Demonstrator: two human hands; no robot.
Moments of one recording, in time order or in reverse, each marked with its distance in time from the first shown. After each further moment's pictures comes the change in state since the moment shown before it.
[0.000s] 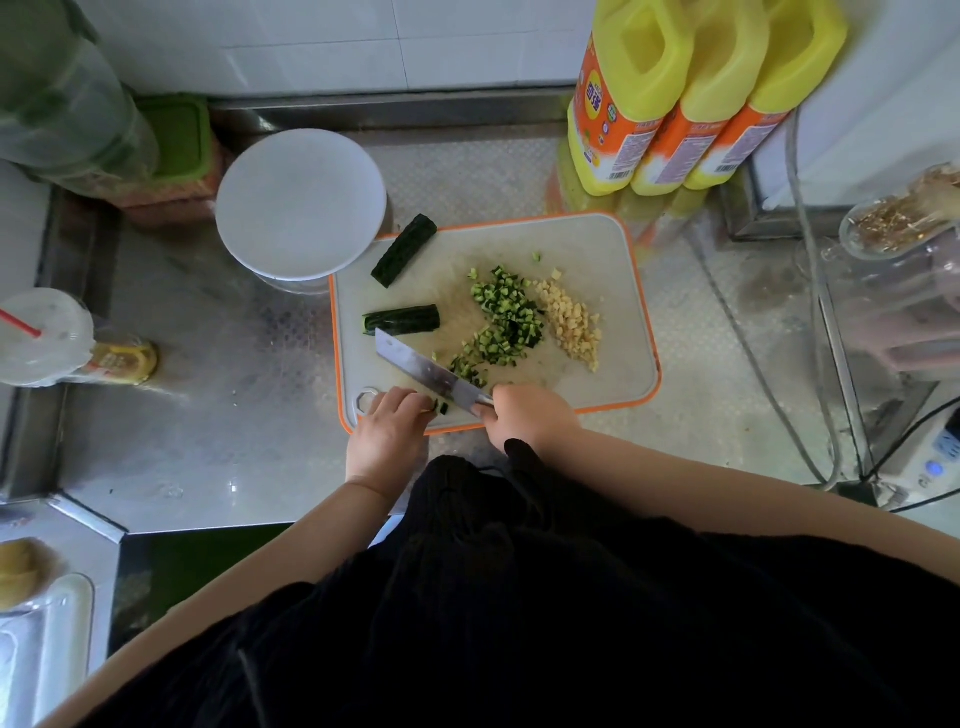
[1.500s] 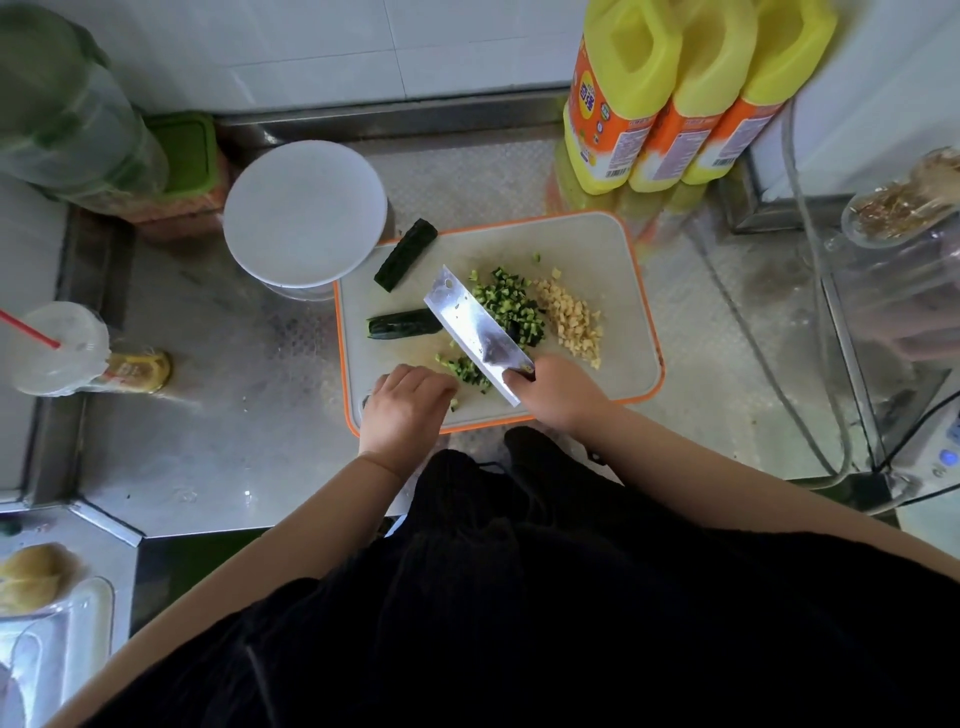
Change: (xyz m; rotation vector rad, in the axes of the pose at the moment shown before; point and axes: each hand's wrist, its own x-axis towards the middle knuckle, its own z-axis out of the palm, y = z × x) left_hand 0.029 0.010 -0.008 0.073 0.084 0.206; right_hand 0.007 0.034 -0.014 0.439 0.090 0.045
